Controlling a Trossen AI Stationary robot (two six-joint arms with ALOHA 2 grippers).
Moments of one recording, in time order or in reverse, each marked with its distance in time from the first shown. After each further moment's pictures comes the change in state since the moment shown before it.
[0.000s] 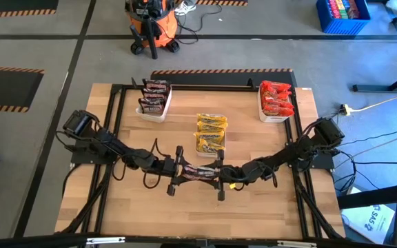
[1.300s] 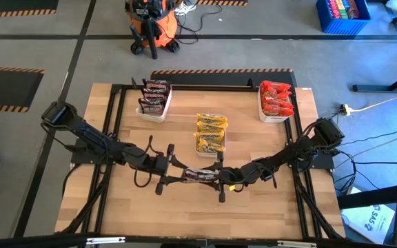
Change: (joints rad) left arm -0.048 -0.331 0.000 -0.509 0.010 -0.089; right arm 0.003 0.001 0.000 -0.049 -0.007 0.004
